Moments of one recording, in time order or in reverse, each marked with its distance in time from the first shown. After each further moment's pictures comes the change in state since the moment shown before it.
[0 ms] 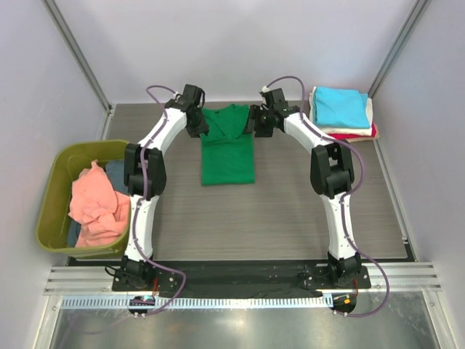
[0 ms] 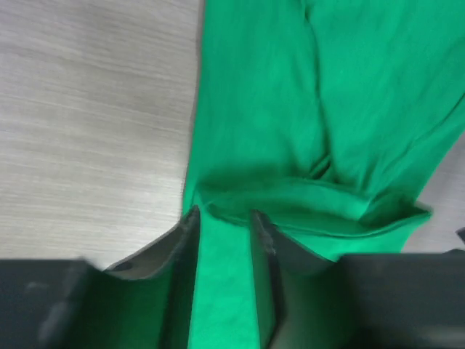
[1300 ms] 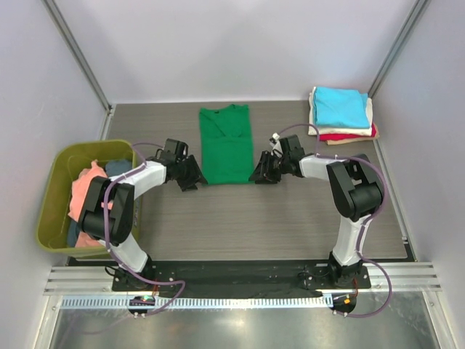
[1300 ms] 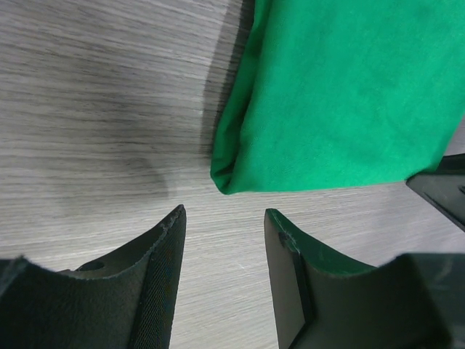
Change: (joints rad) left arm -0.006 -0.628 -1.110 0.463 0.281 -0.137; right arm -0.004 -0.370 -0.892 0.451 -0.316 0.135
